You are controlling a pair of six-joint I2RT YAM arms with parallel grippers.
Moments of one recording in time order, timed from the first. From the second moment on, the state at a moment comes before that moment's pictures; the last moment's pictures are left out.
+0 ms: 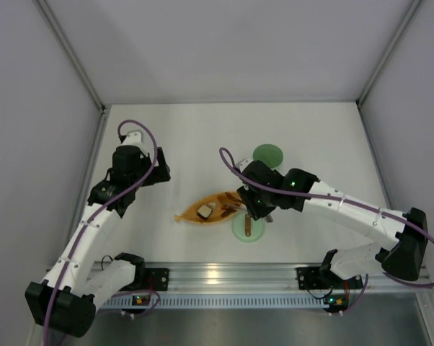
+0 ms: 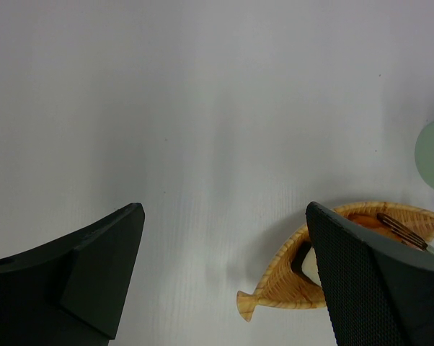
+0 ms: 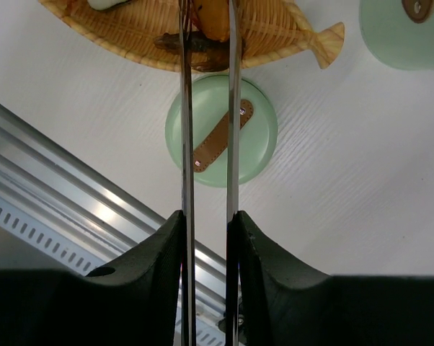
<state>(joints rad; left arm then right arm) -0.26 0.96 0.91 -0.54 -0.12 -0.34 1.01 1.31 1.19 -0.96 0.13 0.33</state>
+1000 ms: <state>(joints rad) -0.26 0.96 0.91 -0.54 -0.12 -0.34 0.84 1.22 1.56 -1.13 0.35 0.29</state>
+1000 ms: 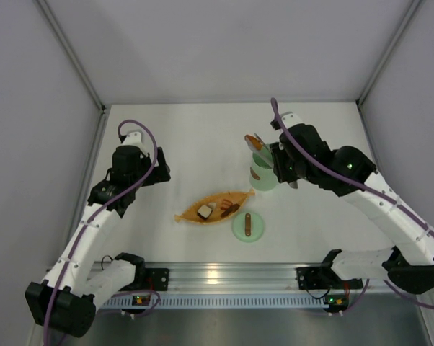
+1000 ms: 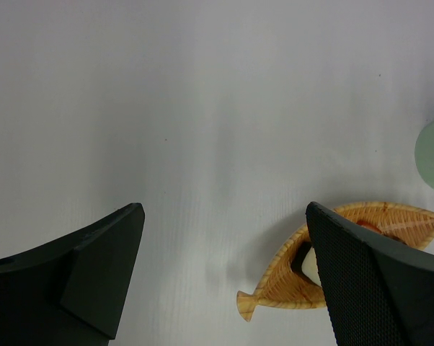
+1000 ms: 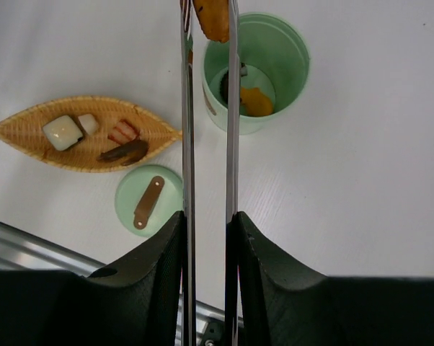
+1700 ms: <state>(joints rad) -0.26 0.96 0.91 -0.54 -0.12 -0.34 0.78 1.15 1.49 -1.19 0.38 0.29</state>
